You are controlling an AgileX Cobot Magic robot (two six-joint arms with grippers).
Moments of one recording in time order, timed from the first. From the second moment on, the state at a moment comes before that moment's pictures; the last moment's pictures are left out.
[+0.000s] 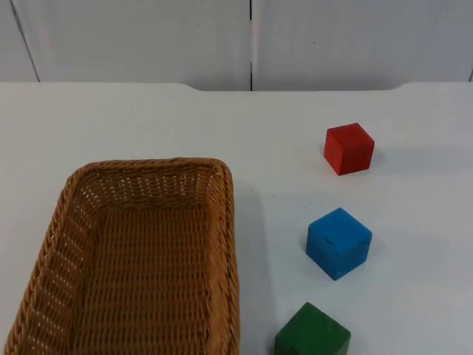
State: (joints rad) right arm 0.07 0.00 -0.52 -0.07 1.08 0.04; left arm -0.07 0.00 -0.50 -0.14 1.09 0.15
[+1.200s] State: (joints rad) right arm 0.07 0.00 -0.52 -0.07 1.08 0.04; left arm -0.07 0.00 -0.50 -0.20 1.08 0.15
